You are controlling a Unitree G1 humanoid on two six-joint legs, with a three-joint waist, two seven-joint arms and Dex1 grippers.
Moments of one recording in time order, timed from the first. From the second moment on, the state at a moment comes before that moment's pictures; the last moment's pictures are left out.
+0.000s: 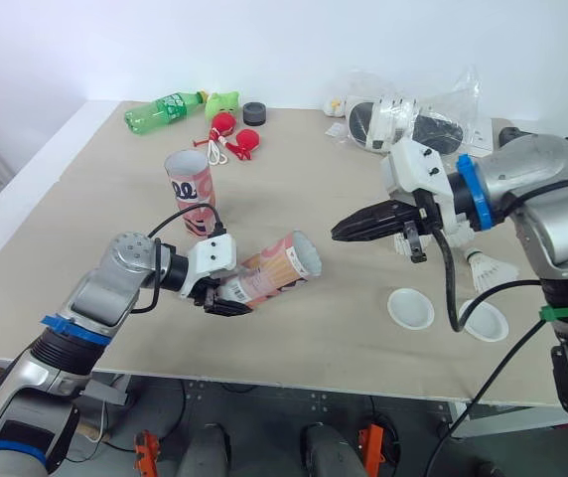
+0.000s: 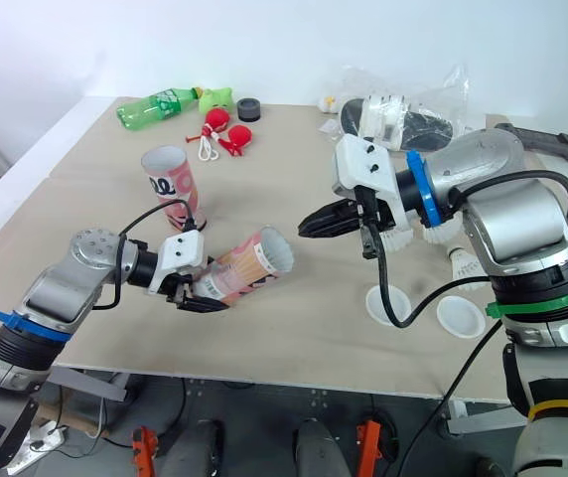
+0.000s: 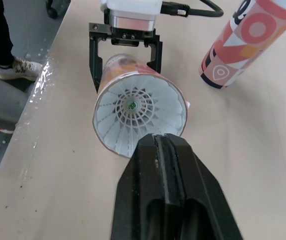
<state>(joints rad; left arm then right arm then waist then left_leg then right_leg) -0.63 0.66 -0.30 -0.01 -0.12 0.44 -1.25 -0.96 -0.86 0.24 -0.10 0.34 0.56 1.41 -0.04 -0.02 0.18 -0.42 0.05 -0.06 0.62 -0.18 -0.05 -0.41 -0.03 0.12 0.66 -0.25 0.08</state>
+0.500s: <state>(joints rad) -0.62 0.66 -0.30 -0.01 -0.12 0.46 -1.25 -0.99 -0.54 0.48 0.06 0.11 0.44 1.31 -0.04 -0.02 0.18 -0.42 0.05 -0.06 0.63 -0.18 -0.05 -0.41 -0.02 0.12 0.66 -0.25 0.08</state>
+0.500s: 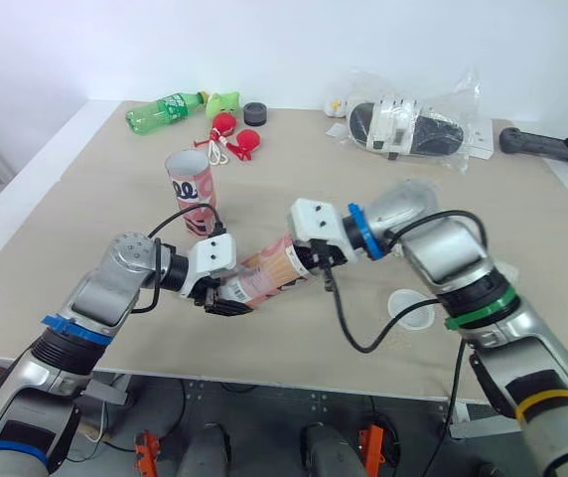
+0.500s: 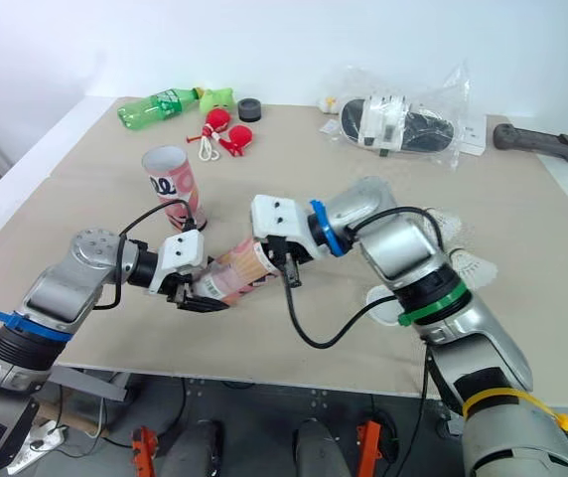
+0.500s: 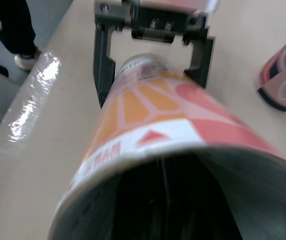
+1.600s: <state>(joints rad) -0.57 0.46 -0.22 0.06 -0.18 0.41 -1.14 -1.01 -0.81 0.13 0.01 0.37 0.66 1.45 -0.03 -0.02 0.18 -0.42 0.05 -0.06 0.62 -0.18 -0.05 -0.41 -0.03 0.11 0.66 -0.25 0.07</state>
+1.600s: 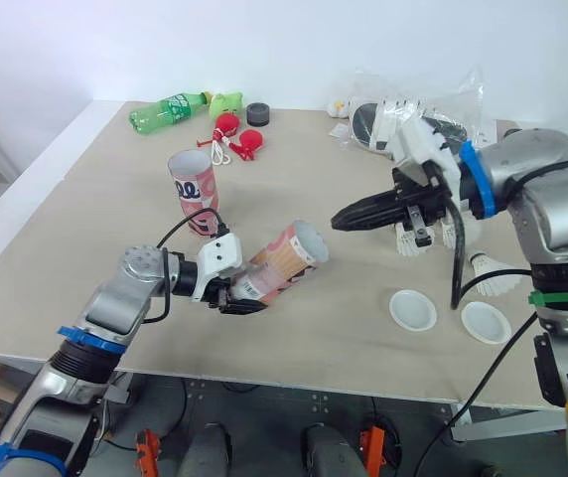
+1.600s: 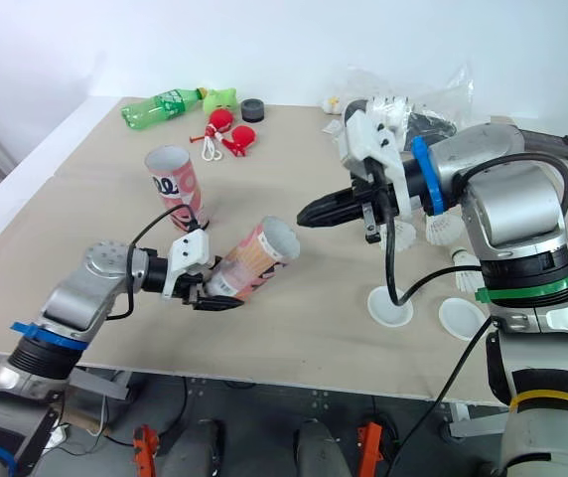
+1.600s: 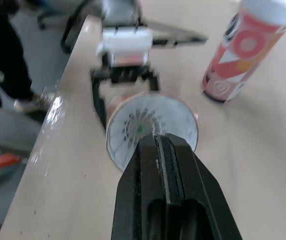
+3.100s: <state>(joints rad) -0.44 0.19 -0.15 0.37 -0.26 -0.08 -1.04 -0.84 -0.94 0.01 -0.12 0.50 0.76 1.31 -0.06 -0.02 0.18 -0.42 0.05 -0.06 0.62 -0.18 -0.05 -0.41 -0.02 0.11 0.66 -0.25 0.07</state>
